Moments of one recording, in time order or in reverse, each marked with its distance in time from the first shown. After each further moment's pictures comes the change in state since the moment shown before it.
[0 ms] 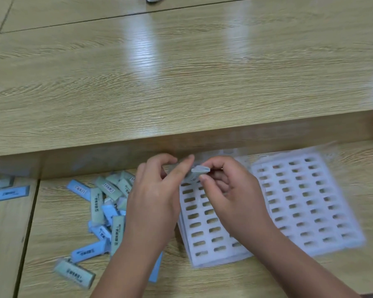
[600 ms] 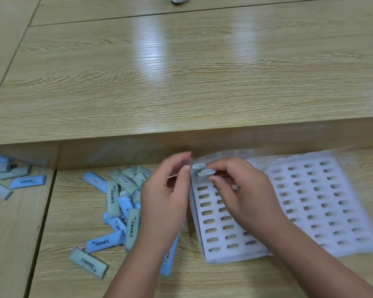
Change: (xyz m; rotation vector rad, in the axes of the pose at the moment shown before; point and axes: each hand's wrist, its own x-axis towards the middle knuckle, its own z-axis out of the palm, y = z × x) left_hand -0.007 -0.006 0.002 -0.737 0.096 -0.507; right_hand 0.007 -0.004 0.001 -0.382 -0.085 -0.225
